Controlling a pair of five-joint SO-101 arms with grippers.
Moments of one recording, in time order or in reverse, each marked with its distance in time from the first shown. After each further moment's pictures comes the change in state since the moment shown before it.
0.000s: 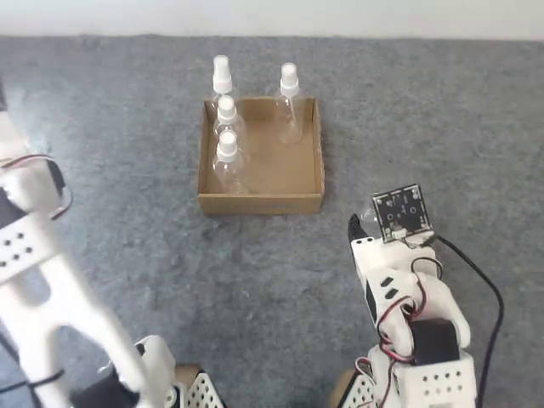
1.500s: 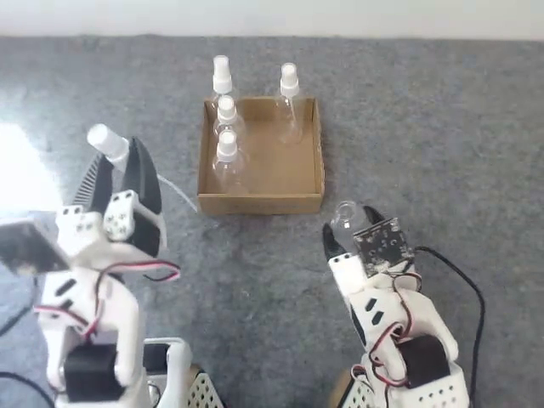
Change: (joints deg) left arm 30.4 -60.0 39.3 -26.5 29.9; right arm -11.6 -15.0 9.6 -0.9 0.0
